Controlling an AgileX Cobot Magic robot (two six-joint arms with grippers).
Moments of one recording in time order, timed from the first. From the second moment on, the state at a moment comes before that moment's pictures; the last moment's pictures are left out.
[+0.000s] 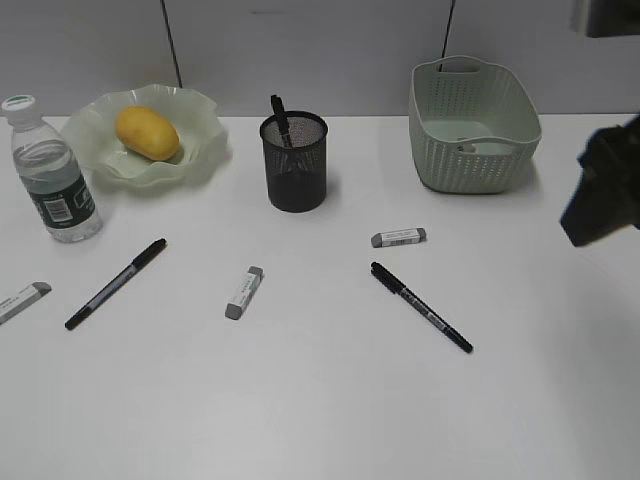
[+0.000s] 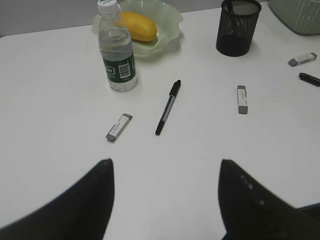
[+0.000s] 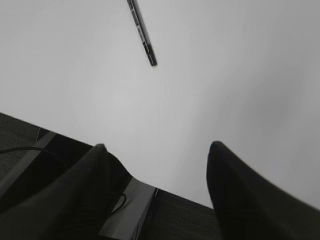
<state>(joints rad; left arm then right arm) -0.11 -0.01 -0.53 -0.10 1.07 0.10 0.36 1.29 -1.06 0.11 1.09 -0.02</state>
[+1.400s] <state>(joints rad) -0.11 -0.01 -0.53 -0.10 1.07 0.10 0.36 0.05 -0.57 -0.06 1.11 0.13</state>
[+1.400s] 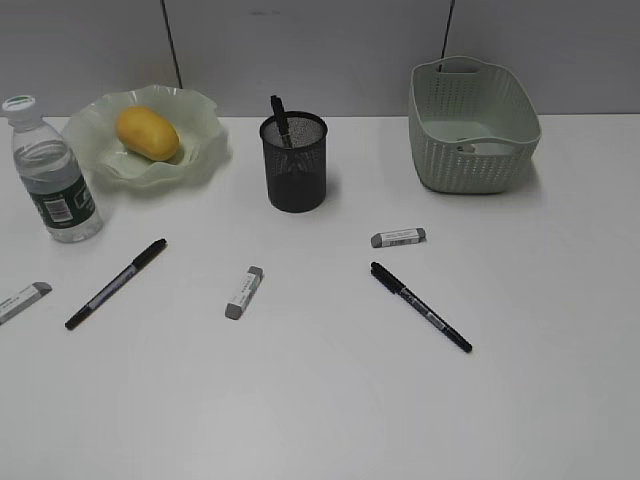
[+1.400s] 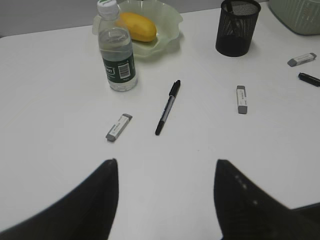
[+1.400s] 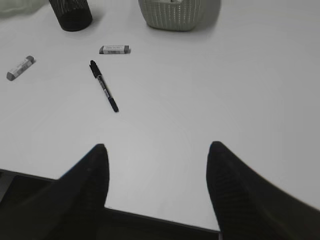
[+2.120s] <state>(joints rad) -0.11 0.36 -0.64 -0.12 0.87 0.11 0.36 0.02 -0.54 -0.07 1.11 0.13</state>
